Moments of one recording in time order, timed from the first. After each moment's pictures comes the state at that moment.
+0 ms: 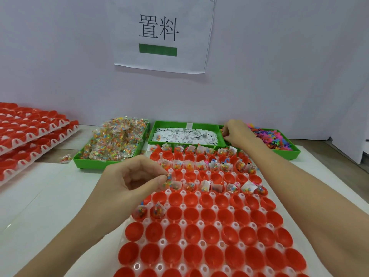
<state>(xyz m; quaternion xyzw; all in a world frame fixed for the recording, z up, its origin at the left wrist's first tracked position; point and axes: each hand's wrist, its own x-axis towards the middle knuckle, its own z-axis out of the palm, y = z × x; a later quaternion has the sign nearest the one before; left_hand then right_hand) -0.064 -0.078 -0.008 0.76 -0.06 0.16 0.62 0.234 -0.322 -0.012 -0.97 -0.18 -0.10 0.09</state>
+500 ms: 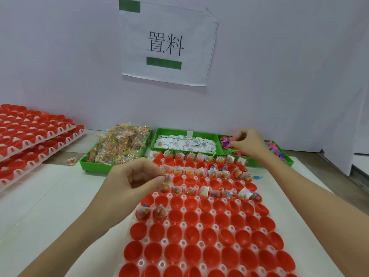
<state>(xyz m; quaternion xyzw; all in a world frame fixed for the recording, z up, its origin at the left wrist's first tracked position) -0.061 -0.069 -0.008 0.76 -0.04 0.17 0.62 0.204 -0.355 -0.001 -0.92 -0.09 -0.11 0.37</state>
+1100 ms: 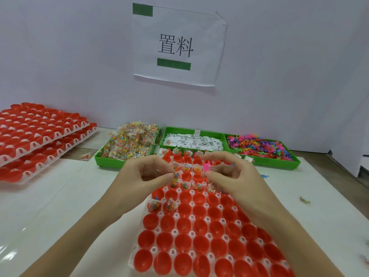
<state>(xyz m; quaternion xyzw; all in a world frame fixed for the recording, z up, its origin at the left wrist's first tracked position) -0.060 -0.060 -0.008 0.78 -0.06 0.14 0.61 -0.010 -0.299 0.018 -0.75 -0.24 0.06 0.61</state>
